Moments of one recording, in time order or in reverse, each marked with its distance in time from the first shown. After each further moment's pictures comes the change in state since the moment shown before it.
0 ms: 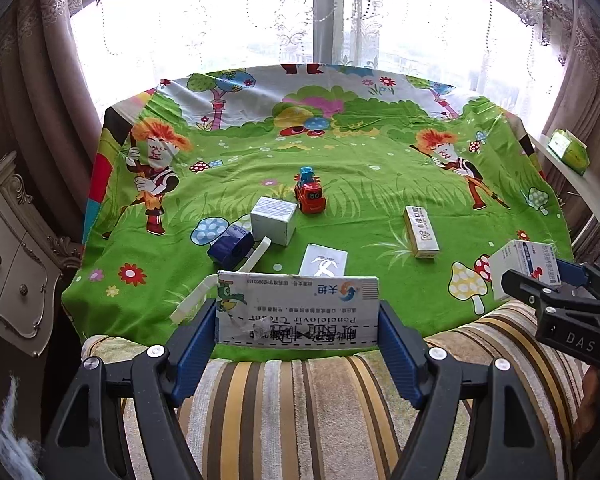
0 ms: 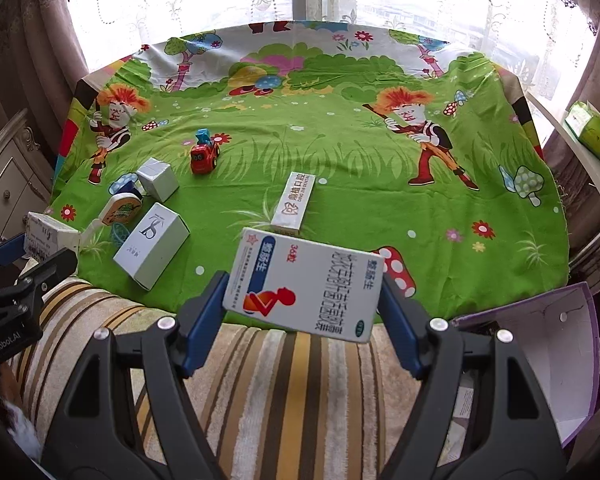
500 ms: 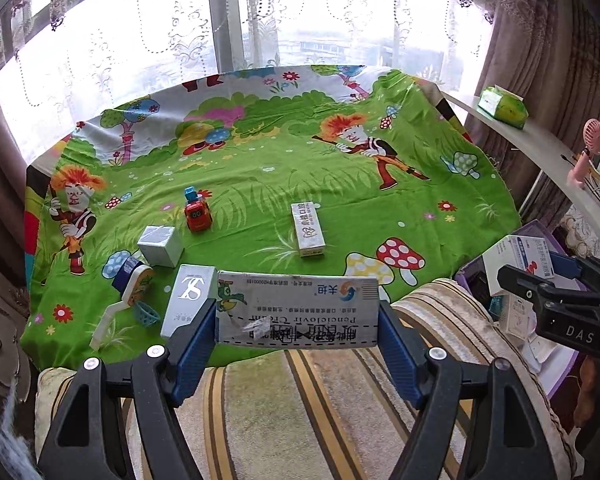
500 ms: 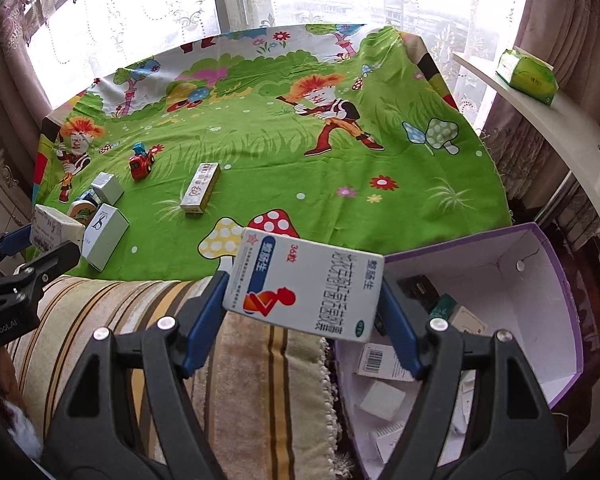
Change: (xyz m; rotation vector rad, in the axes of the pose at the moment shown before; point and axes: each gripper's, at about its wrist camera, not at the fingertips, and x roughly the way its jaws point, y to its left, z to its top) left arm -0.009 -0.109 0.004 0.190 0.004 -0.147; right arm -0.043 -0.108 -0.044 0.161 -0.023 -0.078
